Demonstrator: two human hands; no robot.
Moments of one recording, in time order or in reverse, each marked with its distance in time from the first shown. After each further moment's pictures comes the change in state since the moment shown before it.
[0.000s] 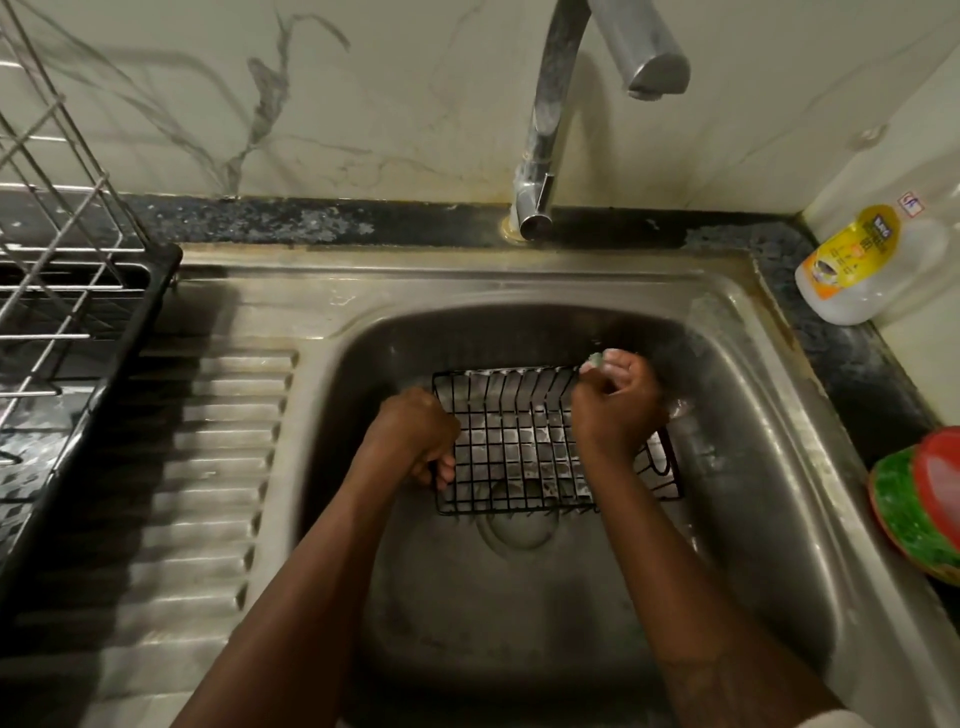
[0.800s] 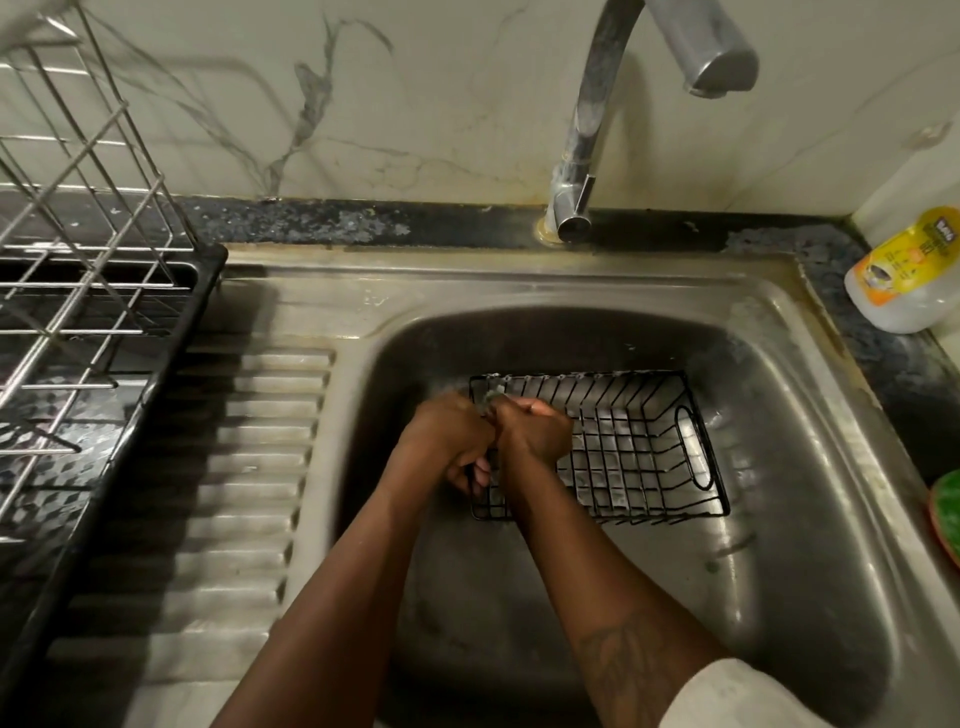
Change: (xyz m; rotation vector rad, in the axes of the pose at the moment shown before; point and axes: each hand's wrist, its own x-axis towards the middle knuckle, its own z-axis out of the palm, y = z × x) left_hand -0.001 0.000 0.004 -0.062 -0.071 0.043; right_hand -0.088 -0.008 0.069 0.071 -0.265 0.591
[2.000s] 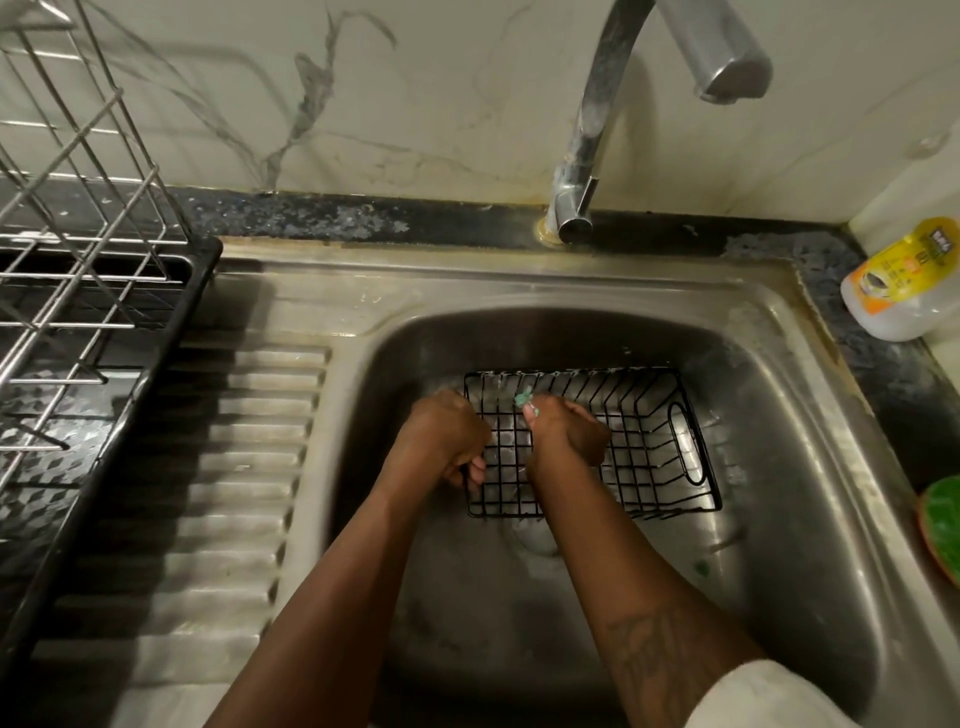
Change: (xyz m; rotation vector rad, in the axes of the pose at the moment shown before) left_hand 0.005 0.001 0.001 0.006 0.033 -0.038; right_hand 0.018 -0.018 -0.025 0.090 0.233 0.211
